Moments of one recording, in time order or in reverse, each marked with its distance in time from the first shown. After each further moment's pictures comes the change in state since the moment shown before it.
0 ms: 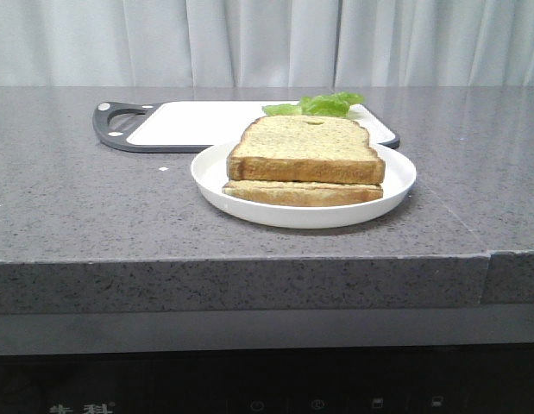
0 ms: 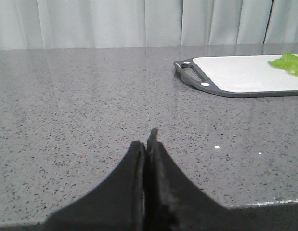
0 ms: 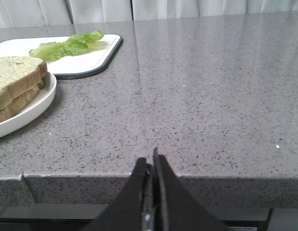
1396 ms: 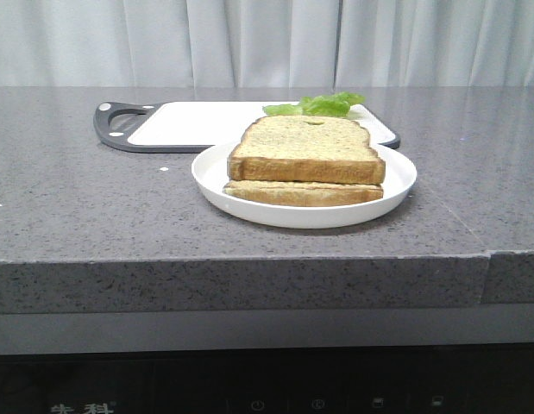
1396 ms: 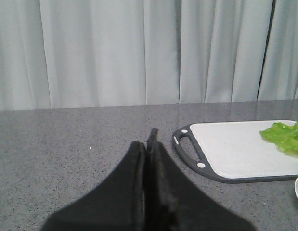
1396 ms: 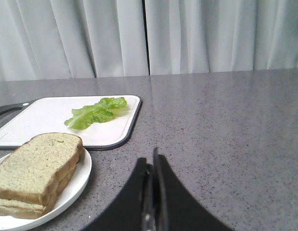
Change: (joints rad) left arm 0.000 0.325 -0.447 0.012 0.061 -0.008; right arm 0.000 0.196 -0.411 0.021 0.151 0.000
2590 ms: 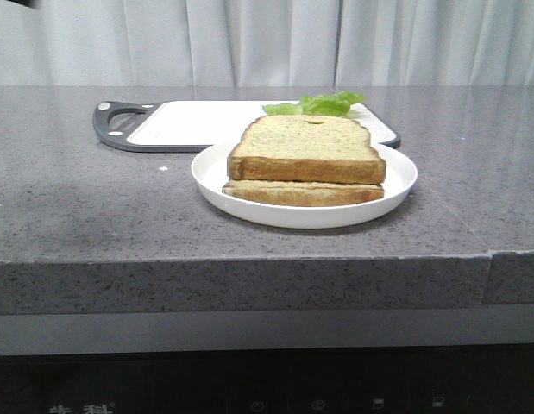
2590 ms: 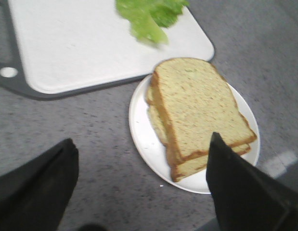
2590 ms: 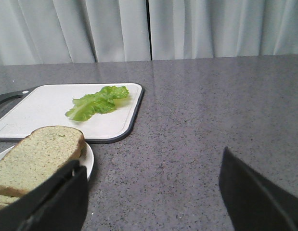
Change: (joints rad) left arm -0.427 0.882 -0.614 -0.290 0.401 -0.004; right arm 0.000 0.102 -0.088 0.000 0.057 -0.002
